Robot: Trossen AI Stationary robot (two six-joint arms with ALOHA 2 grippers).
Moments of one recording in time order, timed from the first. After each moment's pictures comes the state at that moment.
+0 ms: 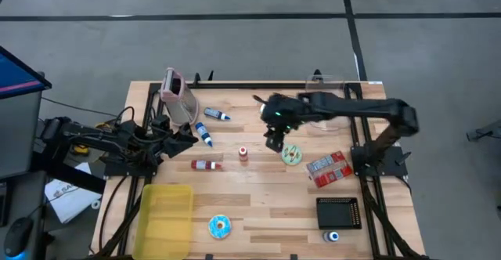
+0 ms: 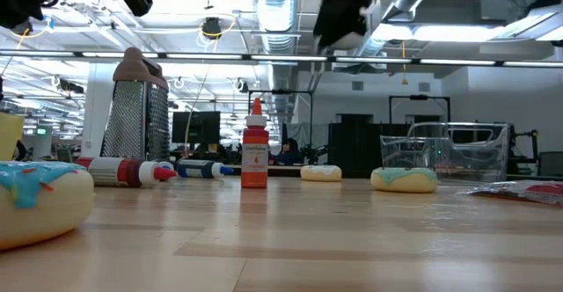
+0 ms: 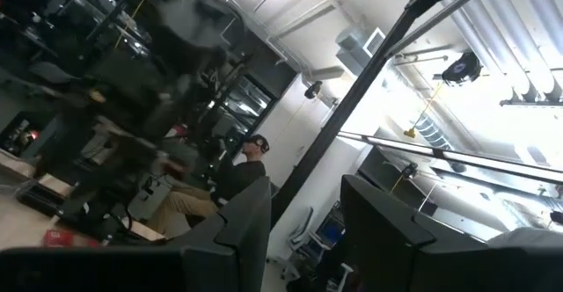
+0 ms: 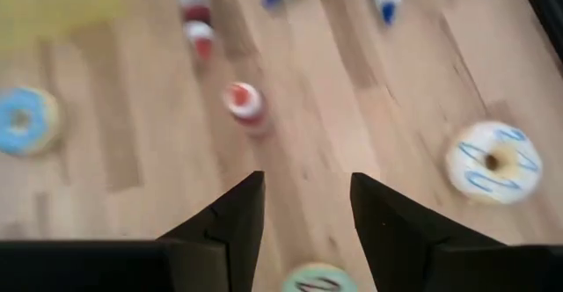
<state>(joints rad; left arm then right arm) -0.11 0.60 0.22 0.83 0.02 -0.69 -0.11 1.67 1.59 -0.94 0.03 0.18</state>
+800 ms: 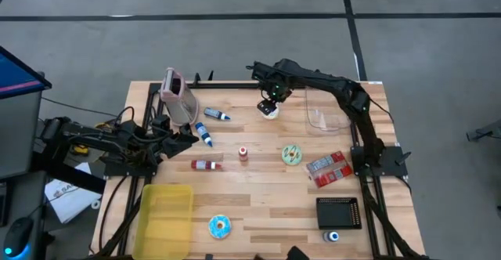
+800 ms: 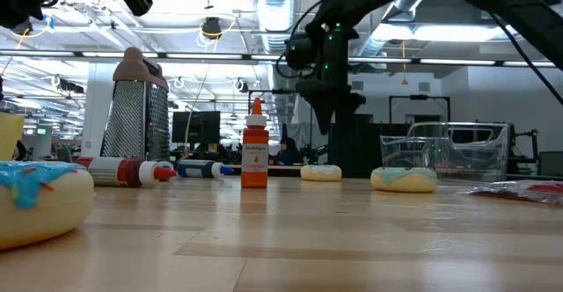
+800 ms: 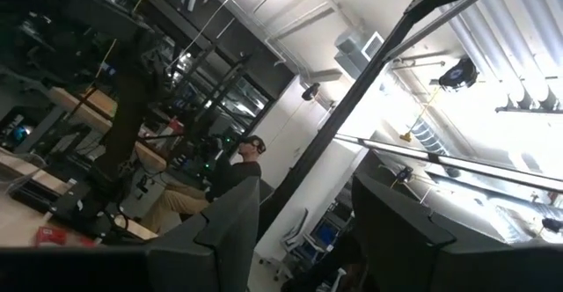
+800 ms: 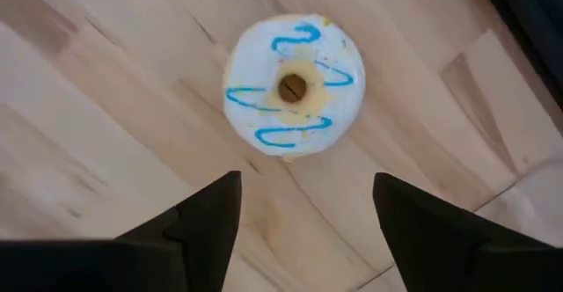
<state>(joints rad) -0.11 0.60 0.22 0.83 0.02 -0.72 -0.50 2.16 1.93 -1.27 0.03 0.22</state>
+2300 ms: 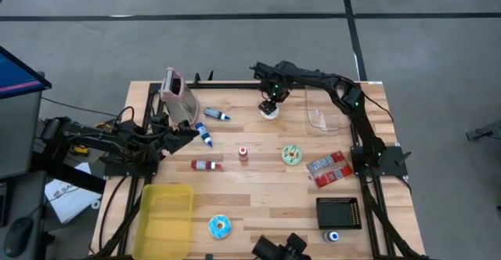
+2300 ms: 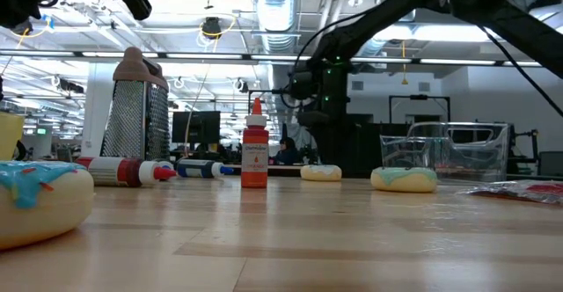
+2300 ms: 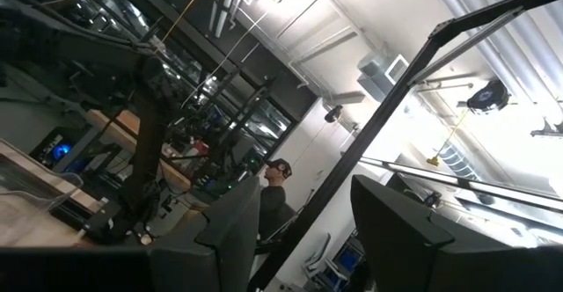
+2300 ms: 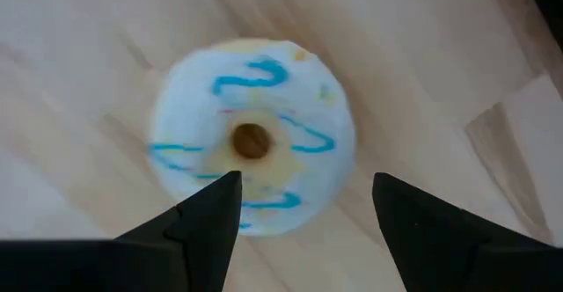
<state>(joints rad) -0.11 0.60 0.22 0.84 -0.09 -0.70 -0.59 2.25 1.84 -1.10 -0.03 0.10</state>
